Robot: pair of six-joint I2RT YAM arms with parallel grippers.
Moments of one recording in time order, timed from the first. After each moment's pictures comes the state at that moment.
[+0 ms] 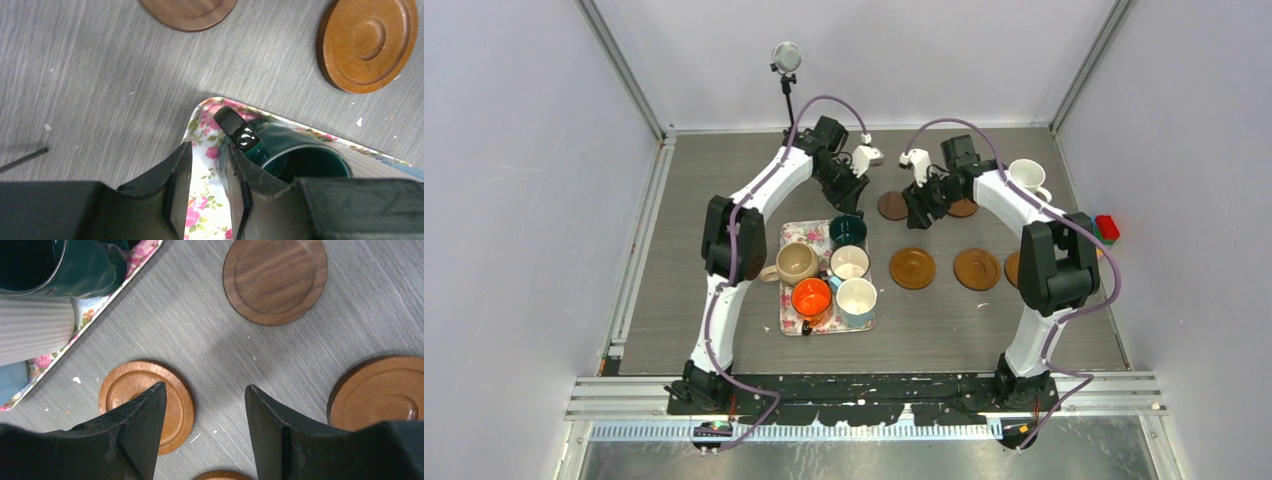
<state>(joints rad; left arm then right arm) -0.46 2.30 2.11 -0.95 0.50 0.50 0.25 1.84 1.40 -0.59 -0.48 -0.50</state>
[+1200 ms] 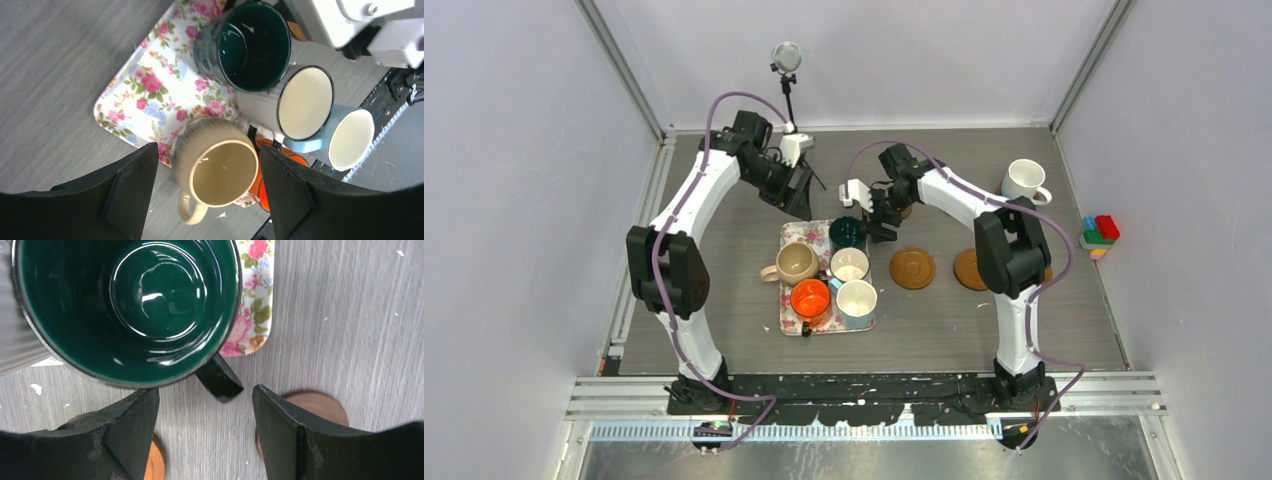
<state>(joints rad) -0.24 1.86 1.76 -1.05 0.60 0.31 0.47 2.05 1.62 -0.71 -0.52 -1.04</state>
